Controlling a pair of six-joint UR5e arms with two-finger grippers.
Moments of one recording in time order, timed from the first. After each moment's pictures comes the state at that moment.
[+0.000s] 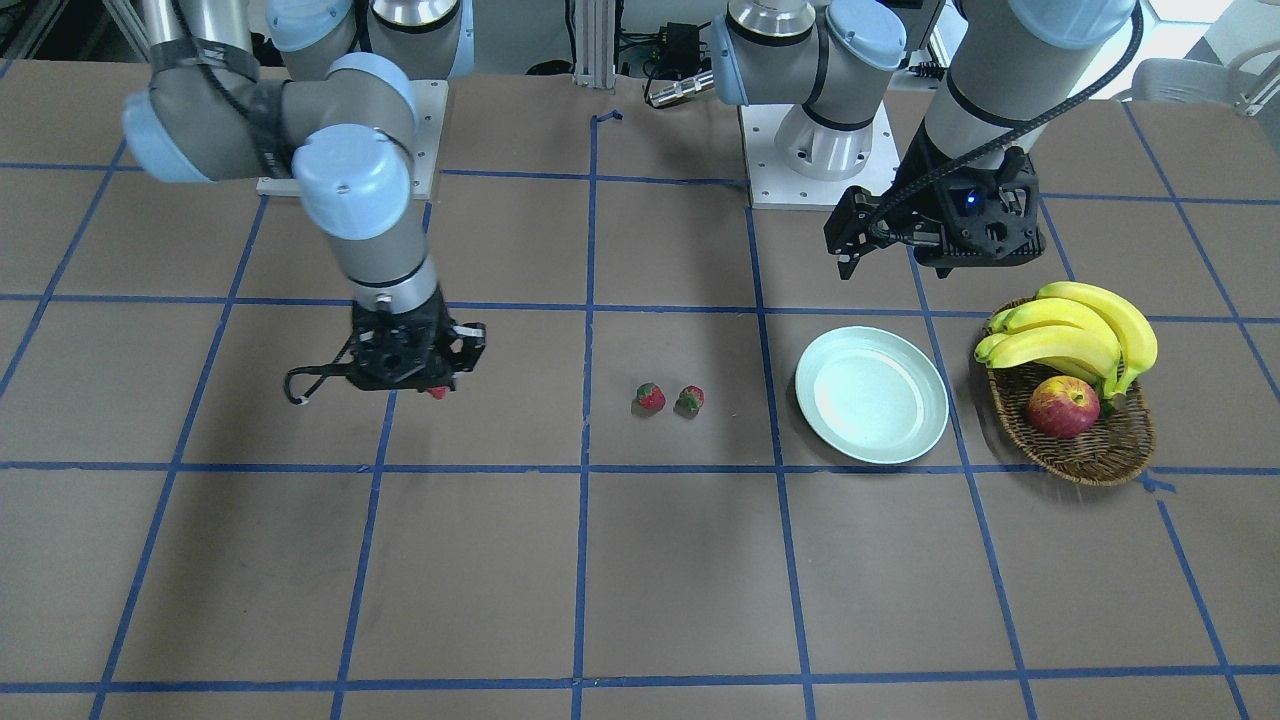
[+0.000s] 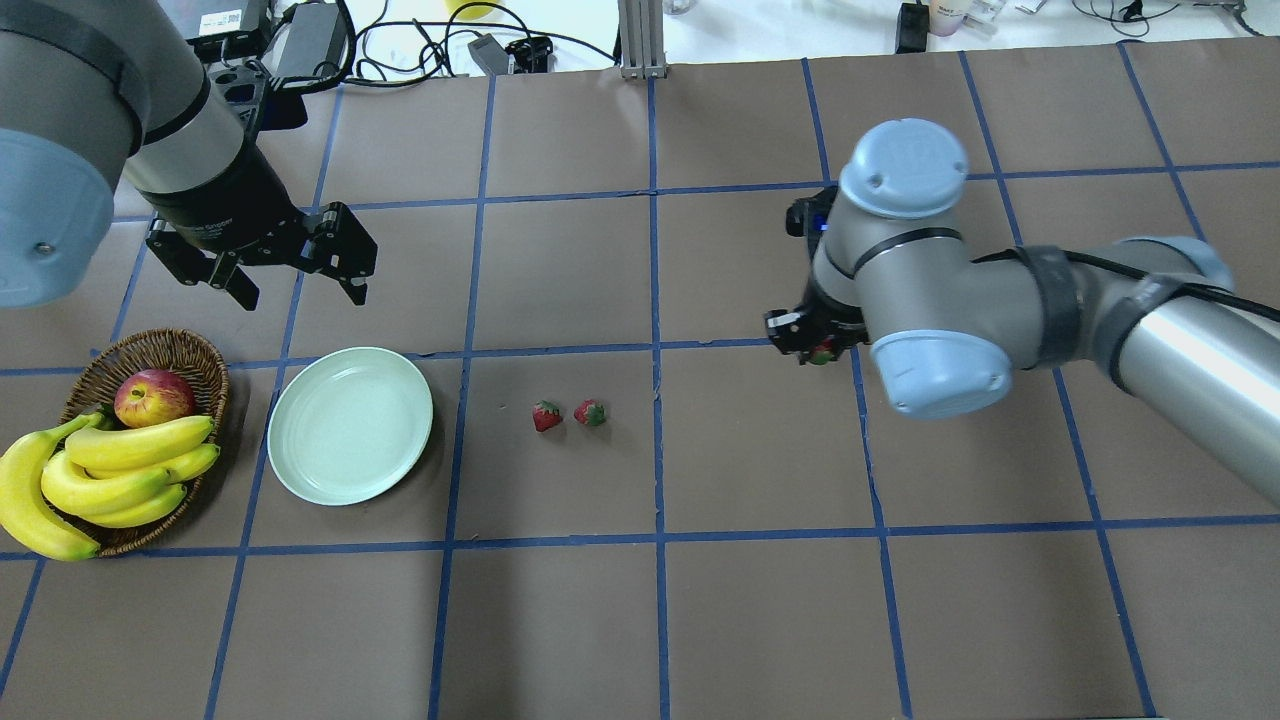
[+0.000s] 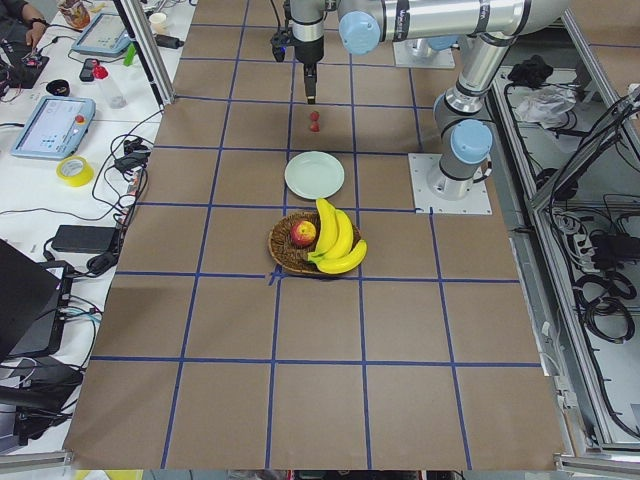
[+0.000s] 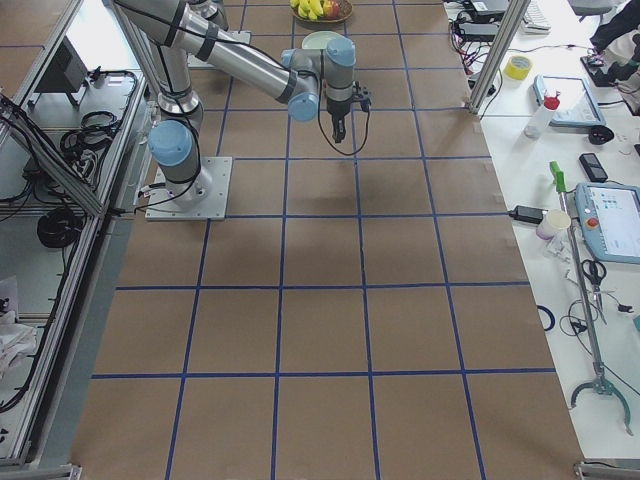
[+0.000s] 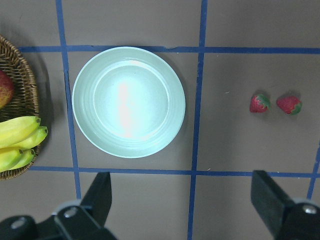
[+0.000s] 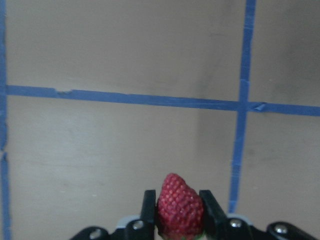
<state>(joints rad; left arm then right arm) -1.50 -1.53 -1.69 -1.53 1.61 0.04 1.78 -1.37 1.96 -2.21 -1.58 0.15</state>
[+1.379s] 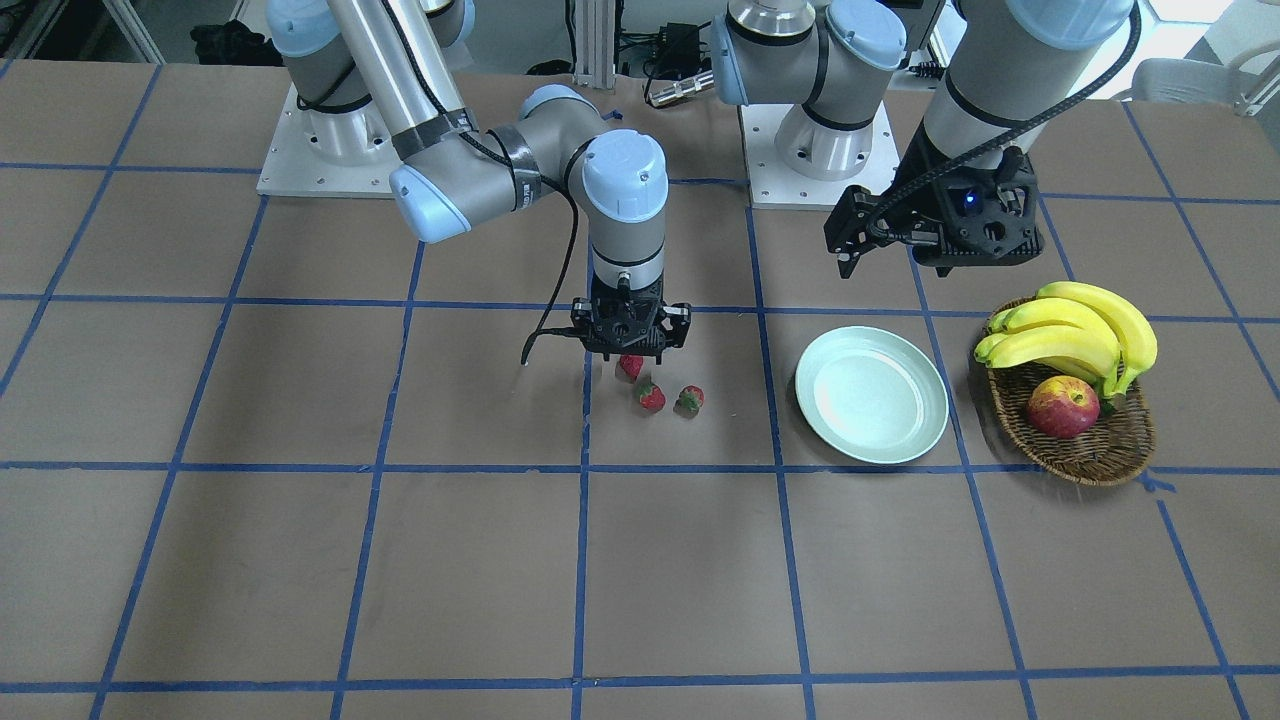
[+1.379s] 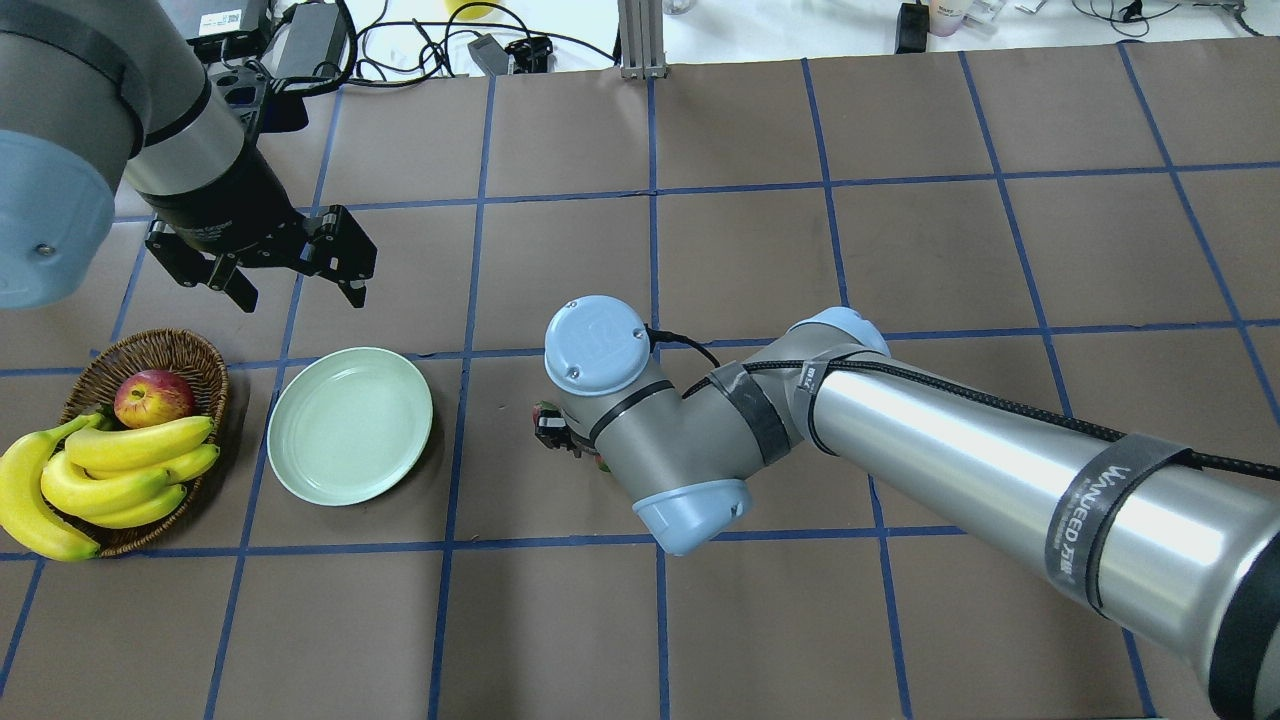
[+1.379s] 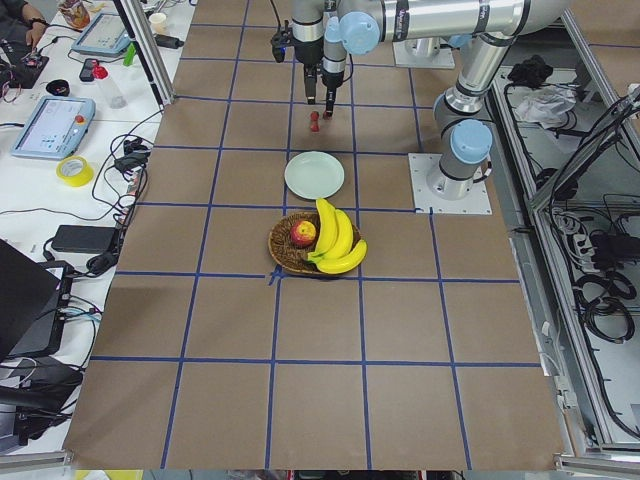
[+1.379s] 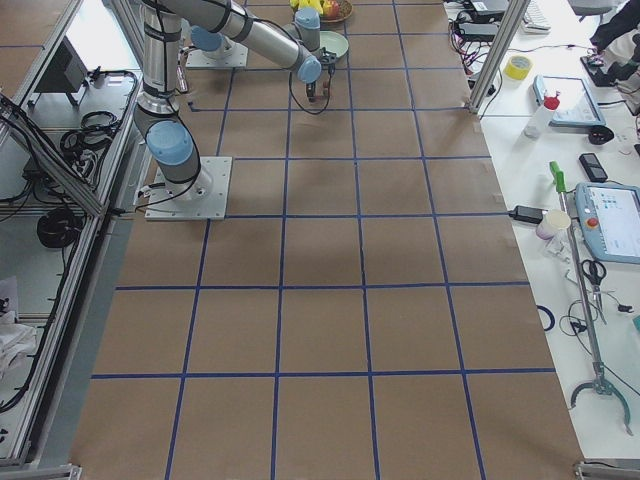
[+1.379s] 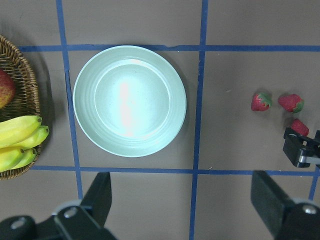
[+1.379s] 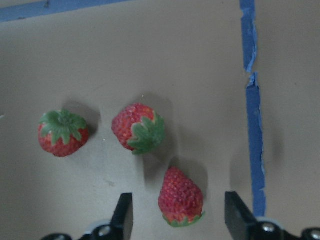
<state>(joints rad) -1.50 -1.53 -1.69 -1.54 1.61 0.05 2.13 -1.18 1.91 -2.41 -1.54 0.68</state>
